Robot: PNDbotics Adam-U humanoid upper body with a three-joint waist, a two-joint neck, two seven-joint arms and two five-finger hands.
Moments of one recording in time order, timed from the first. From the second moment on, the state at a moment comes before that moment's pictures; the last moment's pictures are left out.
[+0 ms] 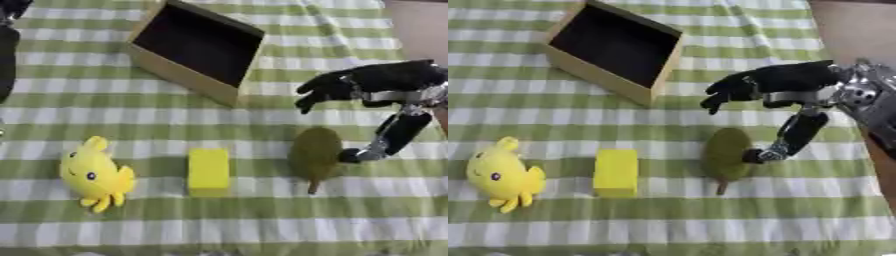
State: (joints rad) left arm -0.42 0.52 -0.10 -1.98 0.40 -0.30 -0.07; right arm -0.69 -0.89 0.55 -1.62 0.24 -0.58 0.58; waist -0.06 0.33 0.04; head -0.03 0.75
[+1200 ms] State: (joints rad) left arm -0.42 0.51 -0.10 -1.98 0.42 -0.28 -0.08; right arm -0.64 -0.83 0.55 -1.52 0.39 -0.58 0.58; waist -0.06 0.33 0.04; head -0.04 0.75
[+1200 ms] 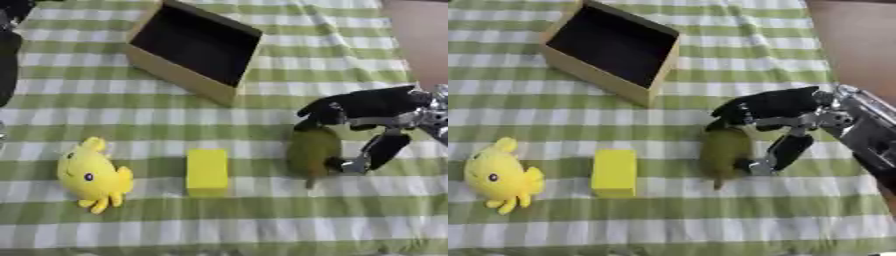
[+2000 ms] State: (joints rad) left arm -0.42 0.51 -0.11 -1.98 0.43 -0.28 -0.09; right arm -0.65 -0.81 0.52 -1.51 0.17 -0.58 0.58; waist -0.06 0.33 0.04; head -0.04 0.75
